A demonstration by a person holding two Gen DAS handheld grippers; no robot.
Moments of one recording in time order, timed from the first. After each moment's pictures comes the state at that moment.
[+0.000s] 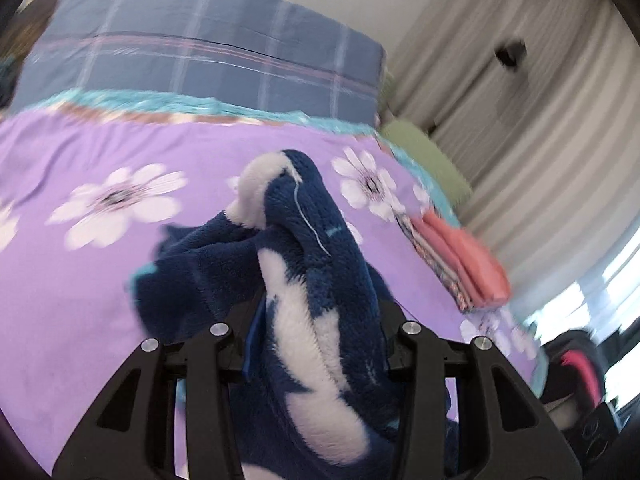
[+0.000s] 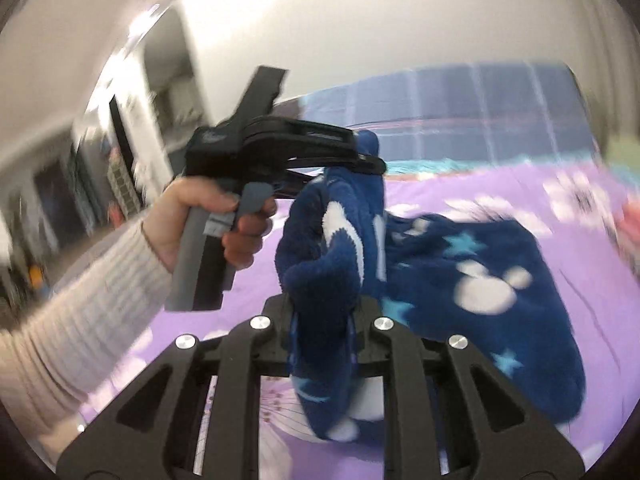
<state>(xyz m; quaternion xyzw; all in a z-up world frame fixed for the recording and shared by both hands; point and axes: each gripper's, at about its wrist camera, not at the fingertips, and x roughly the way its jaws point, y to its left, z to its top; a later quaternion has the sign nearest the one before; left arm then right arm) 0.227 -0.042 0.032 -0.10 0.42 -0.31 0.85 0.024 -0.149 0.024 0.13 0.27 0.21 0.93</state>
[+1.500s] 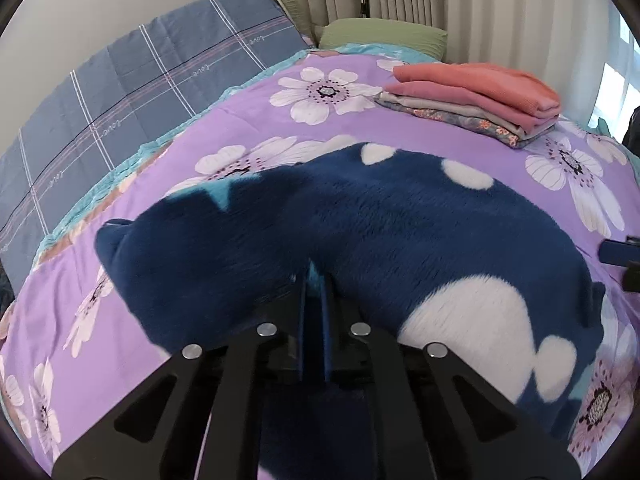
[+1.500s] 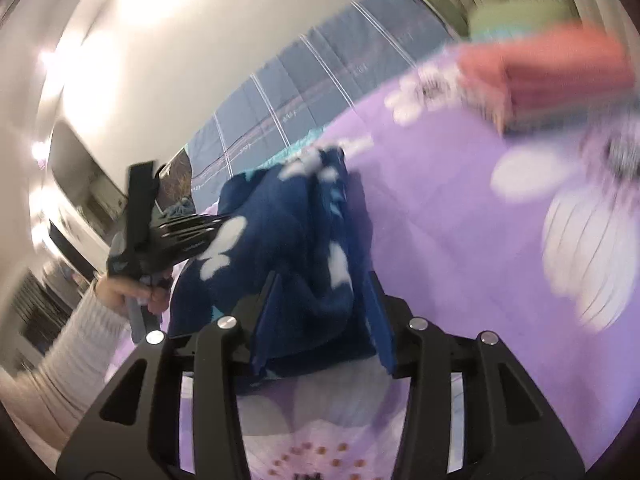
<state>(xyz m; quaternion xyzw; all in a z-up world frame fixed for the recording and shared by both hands) 0.192 -0.164 -0.050 0.23 0.37 -0.33 0.84 -0.016 -0.332 -0.047 0.25 0.29 0.10 0.92</state>
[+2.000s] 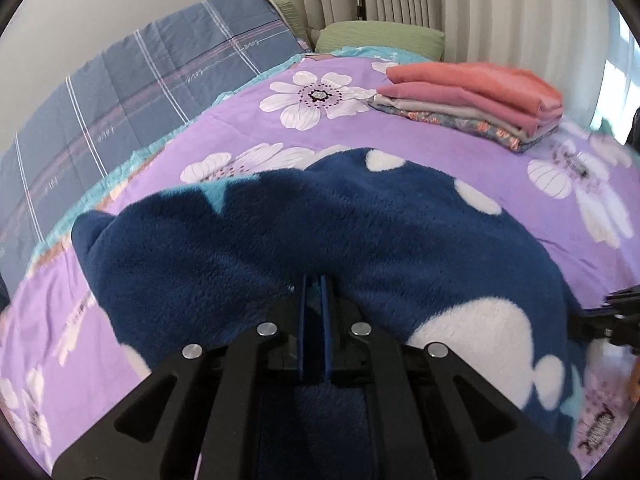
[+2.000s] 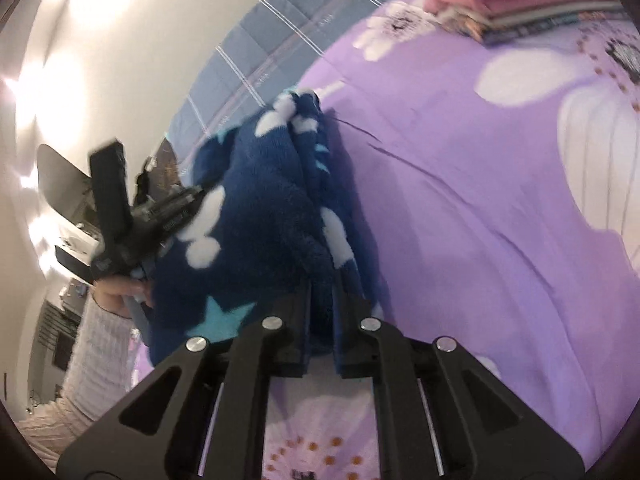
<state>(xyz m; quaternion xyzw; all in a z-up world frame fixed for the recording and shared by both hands) 0.184 -0.195 -0.066 0.25 0.35 -0.33 0.84 0.007 -0.340 -0.105 0.34 0.38 0.07 0.86</state>
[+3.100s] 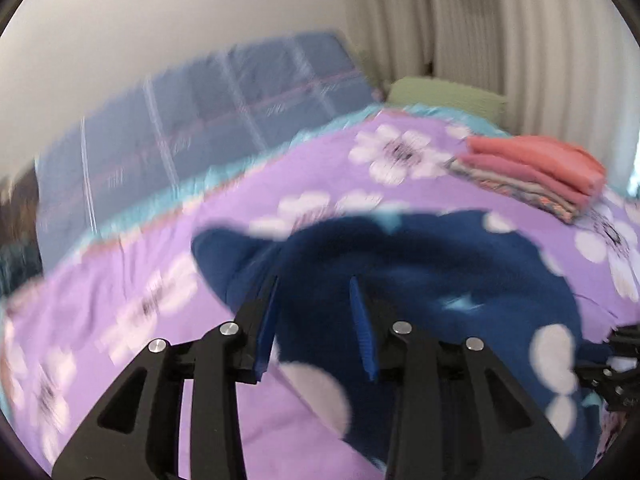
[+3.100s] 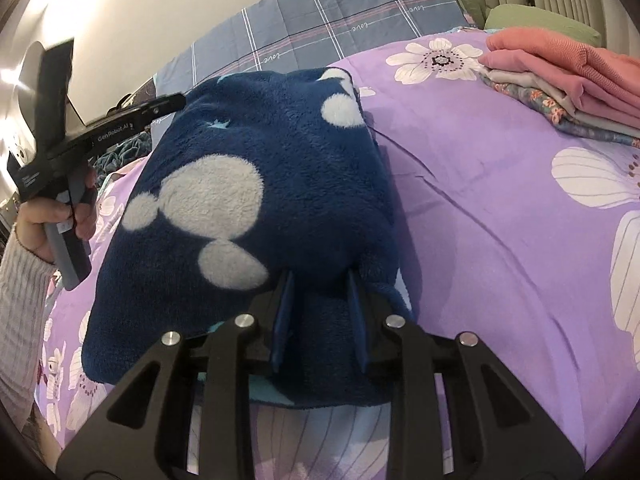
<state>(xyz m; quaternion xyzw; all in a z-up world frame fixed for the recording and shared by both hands) 0.226 -0.113 -0.037 0.15 0.31 -0.25 0.90 0.032 -0.274 -0.090 0.17 0.39 0.04 0.90</state>
